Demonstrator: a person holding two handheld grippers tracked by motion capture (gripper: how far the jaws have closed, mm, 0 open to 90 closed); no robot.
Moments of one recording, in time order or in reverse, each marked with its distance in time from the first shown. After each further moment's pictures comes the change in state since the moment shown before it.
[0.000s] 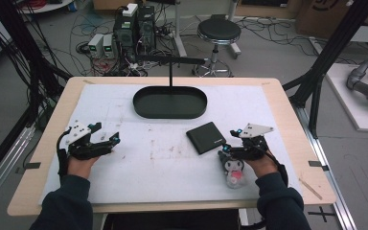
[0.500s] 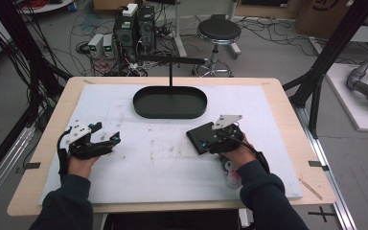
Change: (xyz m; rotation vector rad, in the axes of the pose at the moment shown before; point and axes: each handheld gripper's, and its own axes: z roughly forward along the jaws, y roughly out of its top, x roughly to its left) left arm 0.000 0.000 0.001 -0.001 -0.005 -0.002; right arm 0.029 0.057 0.042 0.087 0.050 -0.072
